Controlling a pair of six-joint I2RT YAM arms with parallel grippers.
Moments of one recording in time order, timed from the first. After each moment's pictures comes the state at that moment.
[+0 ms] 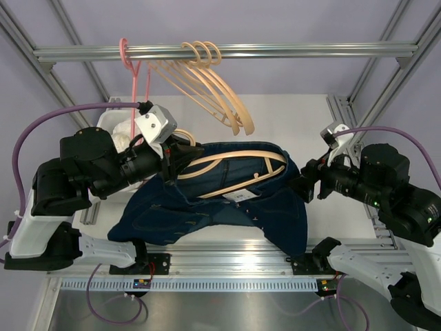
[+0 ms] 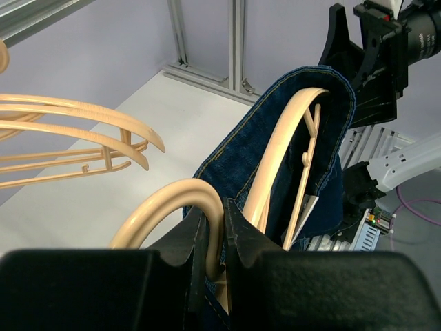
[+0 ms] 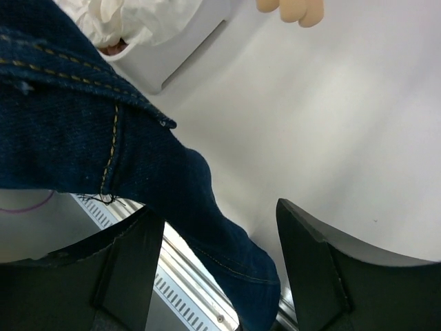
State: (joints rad) left arm -1.26 1.14 1.99 -0.95 -0.26 -0.01; right arm 0.64 0.85 1.58 -1.11 -0.15 0.18
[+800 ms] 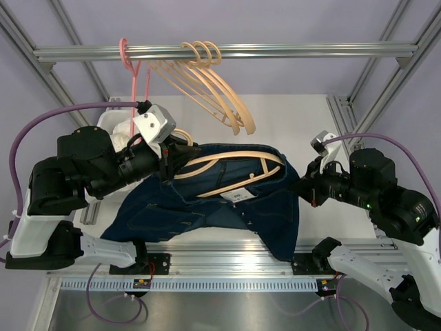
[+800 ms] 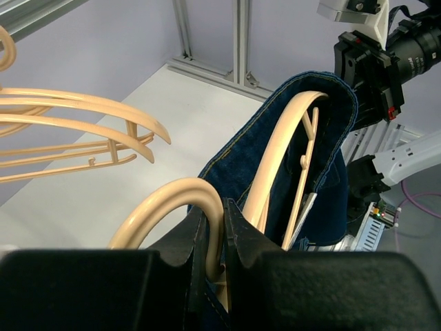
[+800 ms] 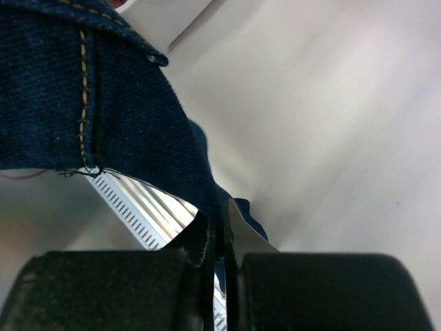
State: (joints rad) left arm -1.26 1.16 2.04 -1.01 -0.27 -0.01; right arm 0.64 0.81 1.45 -1.12 -0.26 0.16
